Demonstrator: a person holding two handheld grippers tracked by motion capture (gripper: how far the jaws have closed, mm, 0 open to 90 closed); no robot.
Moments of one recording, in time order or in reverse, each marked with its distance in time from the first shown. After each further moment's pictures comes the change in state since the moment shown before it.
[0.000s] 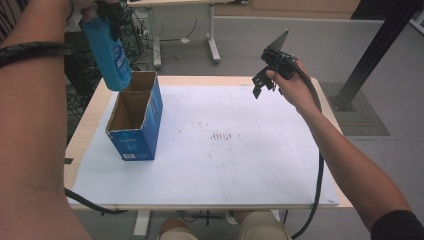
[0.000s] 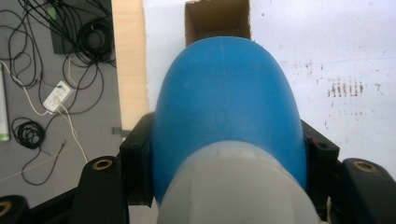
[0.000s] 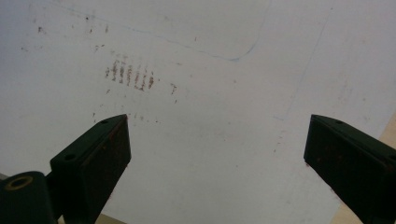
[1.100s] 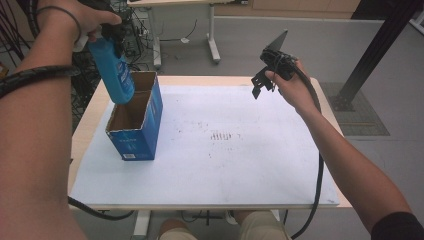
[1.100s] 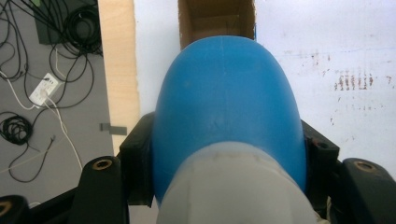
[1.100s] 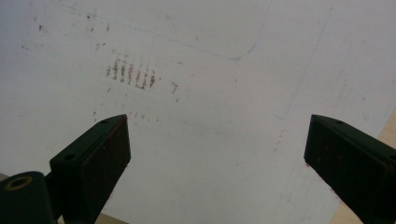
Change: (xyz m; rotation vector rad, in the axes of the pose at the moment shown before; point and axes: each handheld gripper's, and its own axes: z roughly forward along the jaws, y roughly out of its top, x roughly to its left) left arm 0.006 -0.003 0.041 0.038 -0.024 -0.002; right arm 0.006 -0.003 -0.002 -0.004 -0.008 -0.003
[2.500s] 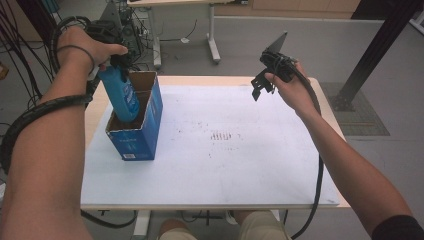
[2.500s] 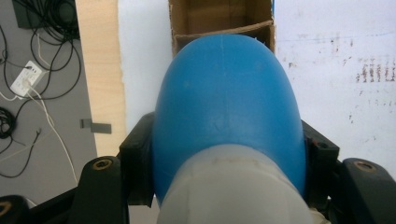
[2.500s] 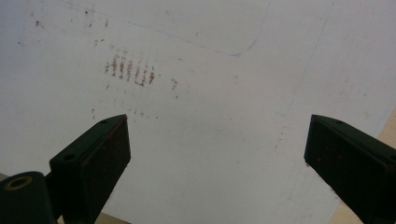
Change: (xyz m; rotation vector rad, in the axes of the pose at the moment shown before) left arm 0.005 0.000 0.066 0.047 -0.018 -0.005; right arm 0.003 -0.004 0.002 0.002 -0.009 -0.002
